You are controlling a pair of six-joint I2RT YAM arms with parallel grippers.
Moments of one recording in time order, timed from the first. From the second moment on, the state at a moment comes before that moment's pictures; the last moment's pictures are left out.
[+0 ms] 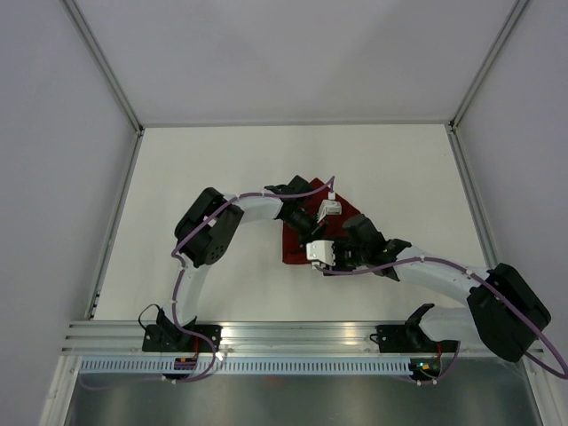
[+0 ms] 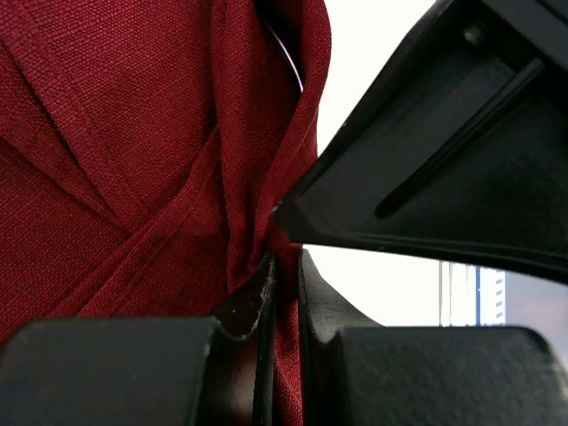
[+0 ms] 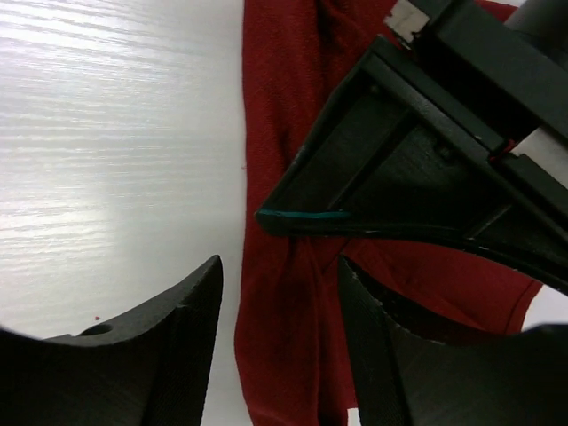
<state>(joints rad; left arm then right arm) -0.72 2.18 1.42 -0.45 1.01 0.36 0.69 1.25 0.54 -0.17 -0.33 -0.93</state>
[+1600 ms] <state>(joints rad) -0.68 2.17 1.38 -0.38 1.04 0.19 0.69 1.42 0.63 -0.20 -0.35 -0.87</state>
